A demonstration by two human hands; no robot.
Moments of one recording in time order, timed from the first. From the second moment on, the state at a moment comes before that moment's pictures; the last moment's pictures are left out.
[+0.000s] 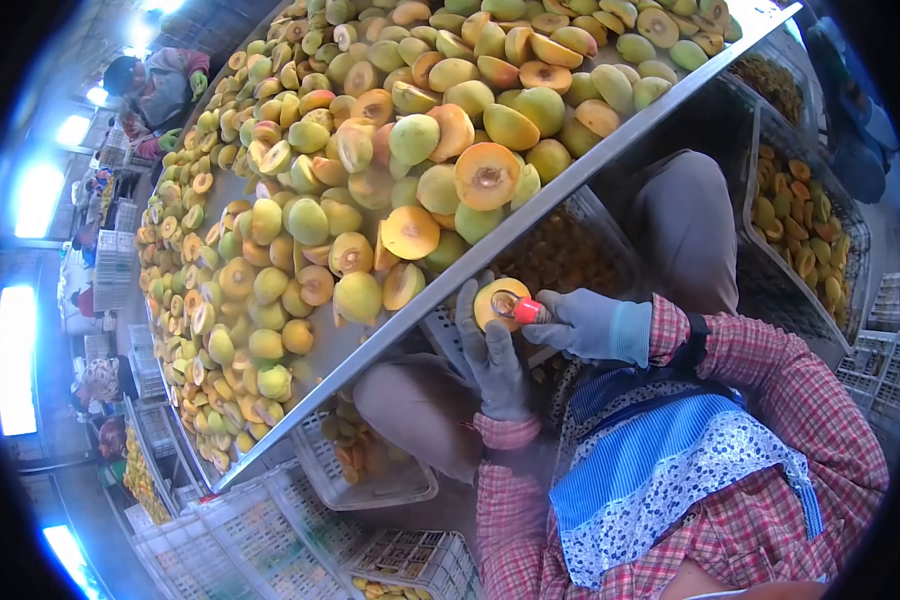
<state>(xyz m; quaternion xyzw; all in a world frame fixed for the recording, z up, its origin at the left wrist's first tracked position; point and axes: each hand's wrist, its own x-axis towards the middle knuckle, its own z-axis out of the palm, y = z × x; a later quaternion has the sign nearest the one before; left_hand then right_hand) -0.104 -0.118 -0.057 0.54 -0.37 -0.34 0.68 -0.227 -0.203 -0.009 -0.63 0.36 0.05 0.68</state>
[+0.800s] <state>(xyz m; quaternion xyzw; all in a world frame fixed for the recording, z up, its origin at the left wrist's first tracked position) -0.111 -0.133 -0.071 0.68 -0.23 -0.22 0.66 -0.207 -0.208 -0.030 -0.68 0.35 0.11 0.63</state>
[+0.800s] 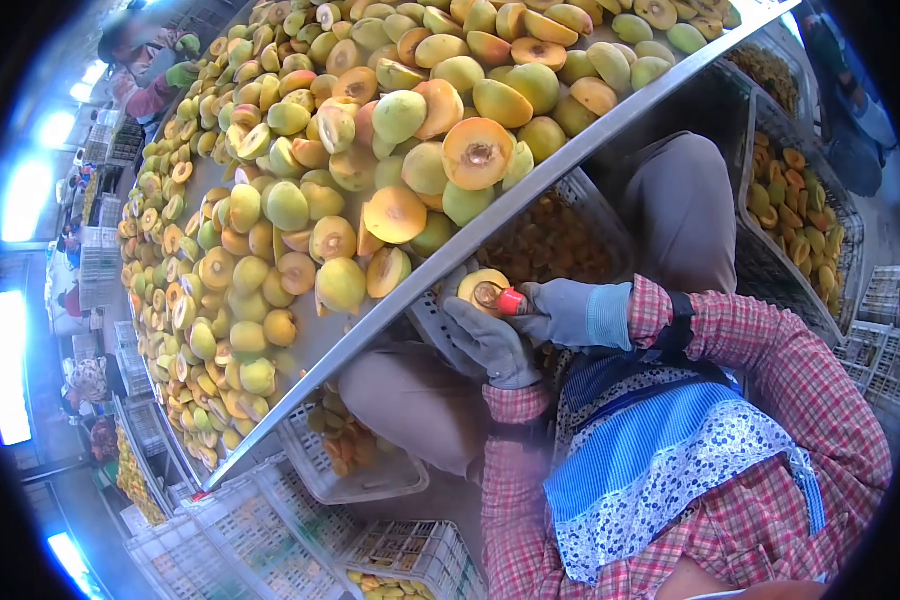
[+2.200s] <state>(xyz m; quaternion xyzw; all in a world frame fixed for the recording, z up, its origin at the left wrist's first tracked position) -0.088 -0.159 -0.071 0.52 -0.02 -0.40 0.75 -0.208 -0.221 -0.058 -0.73 0.28 0.17 0.60</state>
